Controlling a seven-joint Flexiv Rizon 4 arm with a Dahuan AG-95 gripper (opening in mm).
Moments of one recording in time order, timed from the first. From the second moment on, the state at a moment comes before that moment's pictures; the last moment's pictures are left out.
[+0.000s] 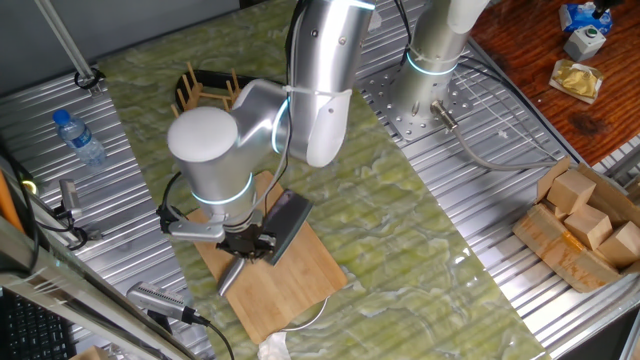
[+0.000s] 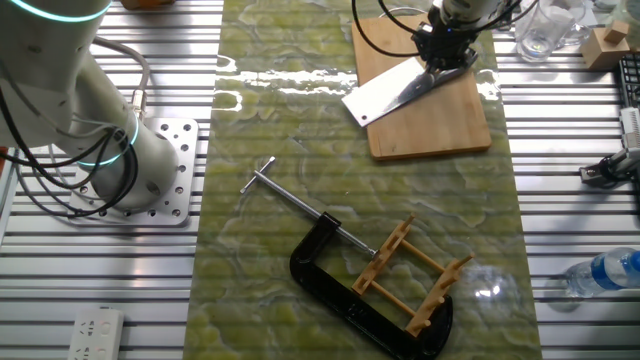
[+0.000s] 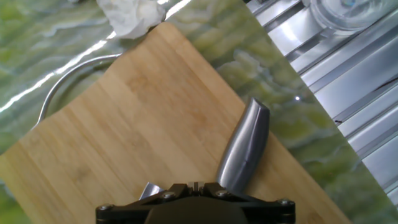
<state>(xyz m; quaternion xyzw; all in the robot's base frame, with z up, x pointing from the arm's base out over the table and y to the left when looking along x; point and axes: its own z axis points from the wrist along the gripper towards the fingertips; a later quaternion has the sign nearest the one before) 0.583 0.213 0.031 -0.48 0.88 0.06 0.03</state>
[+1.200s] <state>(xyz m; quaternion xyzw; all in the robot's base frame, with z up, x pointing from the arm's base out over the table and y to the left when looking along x) 0.559 0.194 0.033 -0.50 0.86 0.07 0.02</state>
